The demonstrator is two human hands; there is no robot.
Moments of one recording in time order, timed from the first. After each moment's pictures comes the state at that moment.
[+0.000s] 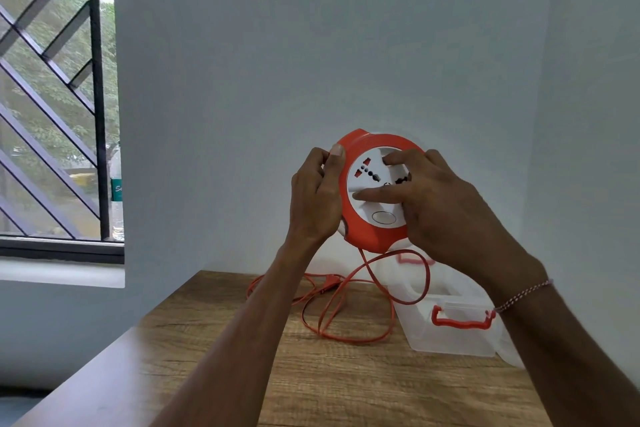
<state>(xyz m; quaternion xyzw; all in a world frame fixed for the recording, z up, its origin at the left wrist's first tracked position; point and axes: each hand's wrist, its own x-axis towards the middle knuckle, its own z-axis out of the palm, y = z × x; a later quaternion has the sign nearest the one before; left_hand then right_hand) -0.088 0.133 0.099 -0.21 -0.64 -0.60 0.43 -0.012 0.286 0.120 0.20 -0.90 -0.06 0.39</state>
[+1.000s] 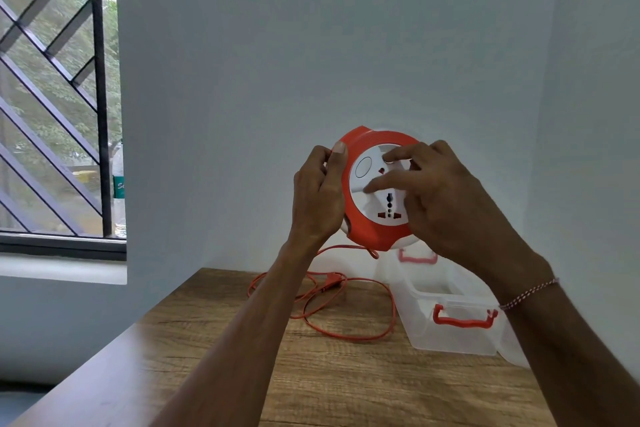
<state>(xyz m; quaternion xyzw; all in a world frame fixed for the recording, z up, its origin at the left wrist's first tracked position) -0.090 0.134 0.098 -0.21 -0.64 -0.60 0.44 -0.019 0.291 0.119 0.25 -0.85 0.05 0.45</state>
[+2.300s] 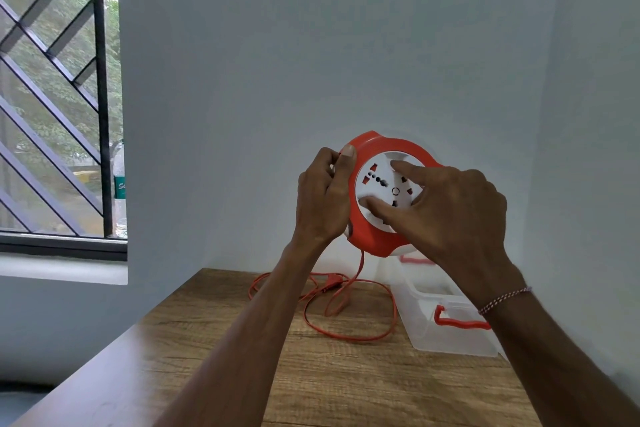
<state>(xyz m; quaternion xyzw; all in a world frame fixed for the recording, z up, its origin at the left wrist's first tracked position) -0.088 0.136 0.098 -0.21 -0.66 -0.57 0.44 -0.029 0.283 0.102 0.11 -0.82 0.13 0.54</state>
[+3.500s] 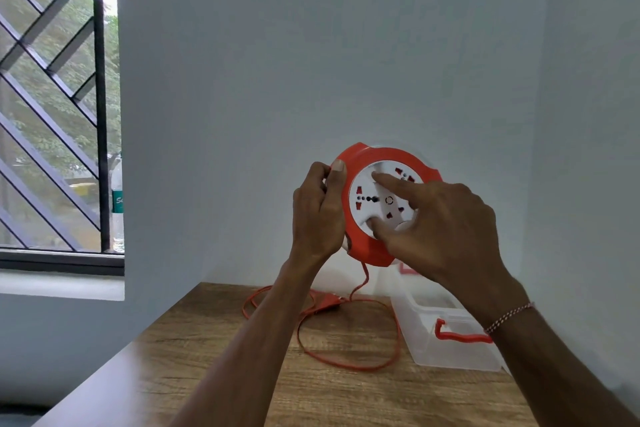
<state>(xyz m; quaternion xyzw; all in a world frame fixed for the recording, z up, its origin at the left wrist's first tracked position) -0.083 0.136 0.096 -0.22 -0.64 -0.59 0.44 -0.030 0.285 0.102 0.14 -0.84 0.11 0.52</state>
